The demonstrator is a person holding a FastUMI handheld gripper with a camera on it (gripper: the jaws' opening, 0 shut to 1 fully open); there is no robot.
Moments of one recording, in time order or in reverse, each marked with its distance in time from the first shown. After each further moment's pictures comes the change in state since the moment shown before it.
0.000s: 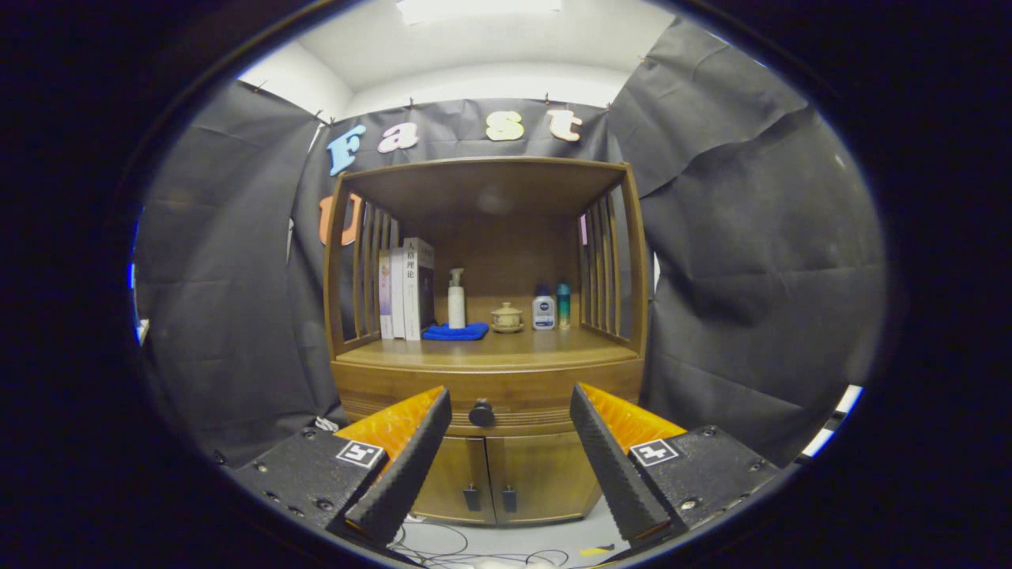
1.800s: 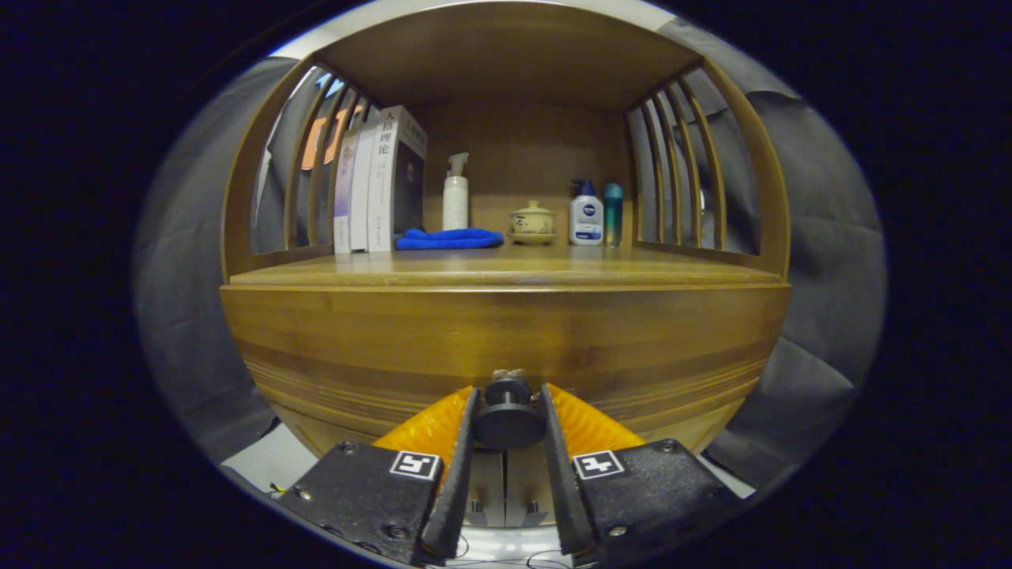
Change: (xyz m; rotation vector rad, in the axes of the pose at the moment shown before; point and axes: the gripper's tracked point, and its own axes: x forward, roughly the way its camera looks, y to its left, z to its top) arm 0.217 0.036 -0.129 0.009 0.233 -0.010
